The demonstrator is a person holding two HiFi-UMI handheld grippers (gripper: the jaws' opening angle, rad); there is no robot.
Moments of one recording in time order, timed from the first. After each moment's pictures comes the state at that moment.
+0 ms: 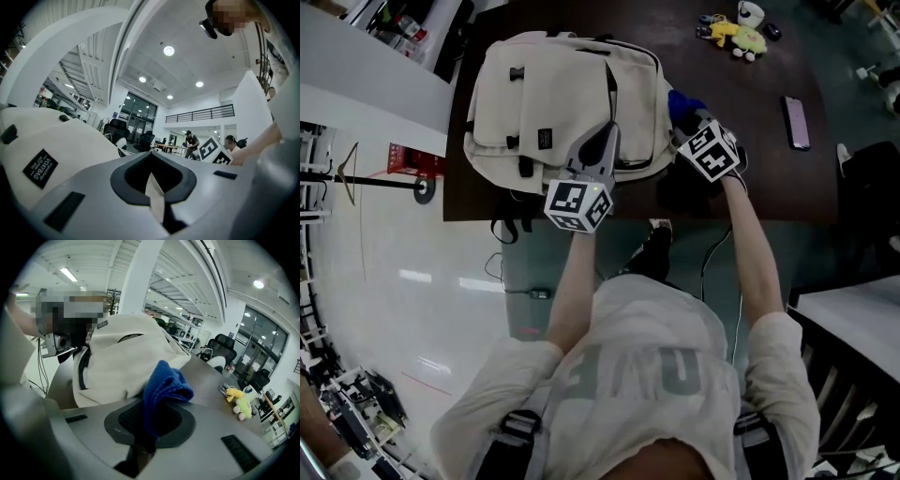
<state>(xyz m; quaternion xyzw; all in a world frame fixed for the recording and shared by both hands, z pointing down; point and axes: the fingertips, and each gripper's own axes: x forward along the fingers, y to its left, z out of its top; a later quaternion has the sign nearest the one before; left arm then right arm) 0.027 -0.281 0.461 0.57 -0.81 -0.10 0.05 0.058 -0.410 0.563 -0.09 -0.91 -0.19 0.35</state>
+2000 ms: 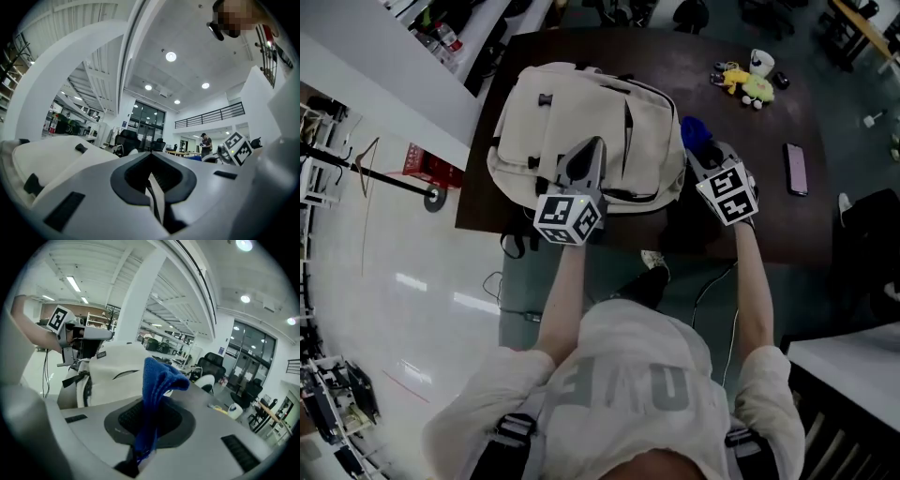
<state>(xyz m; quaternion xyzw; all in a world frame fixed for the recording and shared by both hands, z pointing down) -0.018 -0.250 0.411 0.51 -0.85 -0.11 0.01 0.062 -0.412 0.472 -0.06 -0.95 -0.19 0.25</state>
